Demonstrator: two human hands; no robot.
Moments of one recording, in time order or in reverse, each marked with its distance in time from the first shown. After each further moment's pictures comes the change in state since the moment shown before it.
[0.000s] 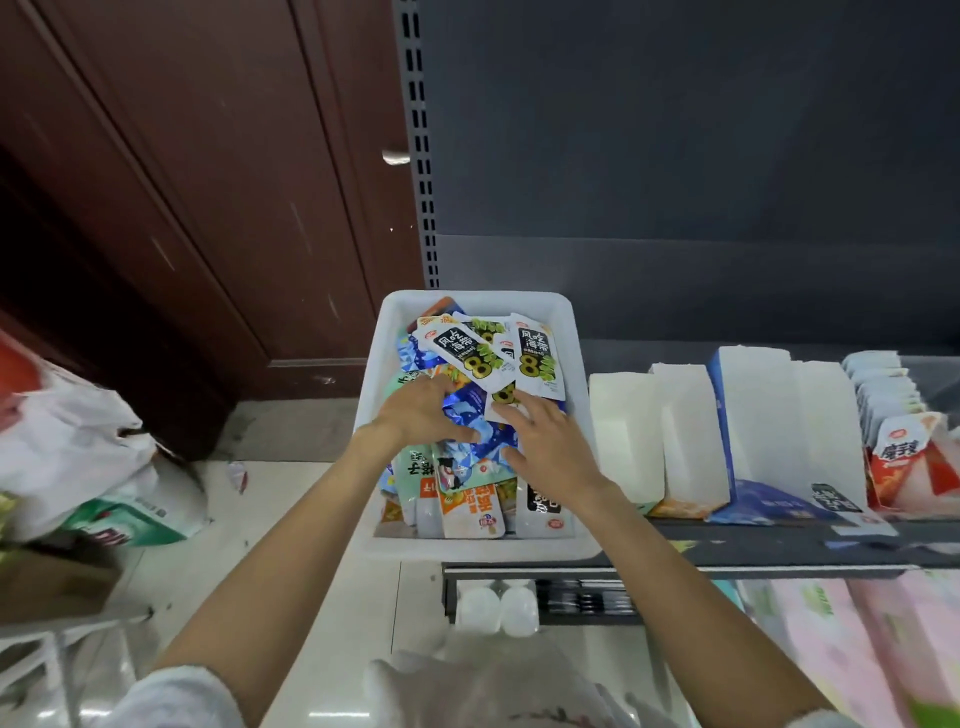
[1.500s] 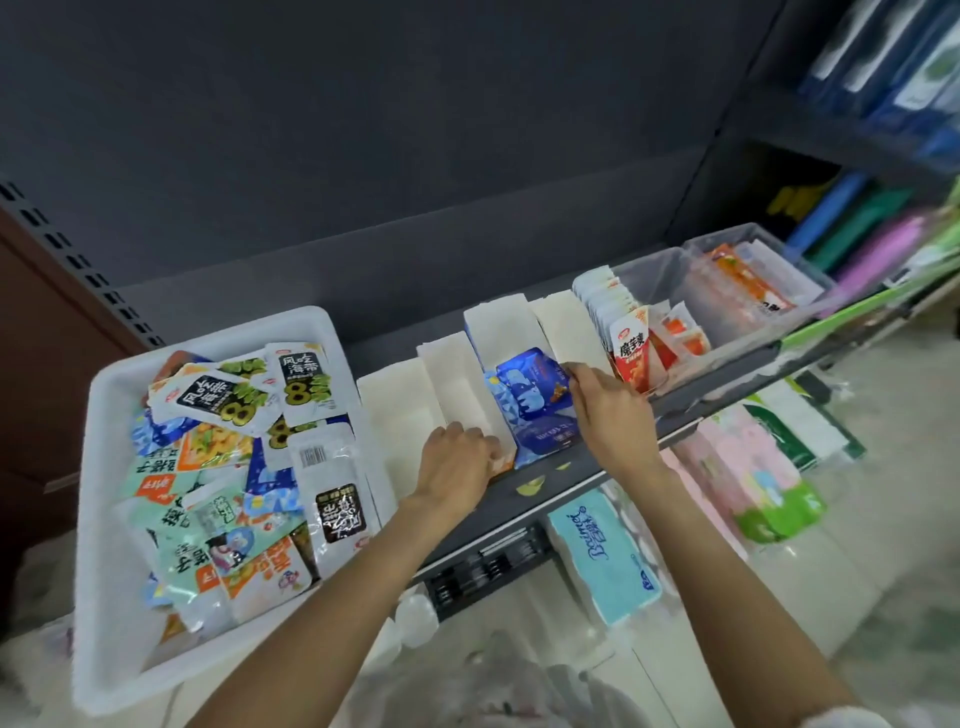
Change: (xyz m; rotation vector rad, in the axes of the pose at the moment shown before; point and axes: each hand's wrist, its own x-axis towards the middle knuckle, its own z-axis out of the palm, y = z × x) left_hand -0.002 0.226 0.143 0.419 0.144 0.626; right_hand -0.167 0.188 -0.070 -0.135 0.618 0.489
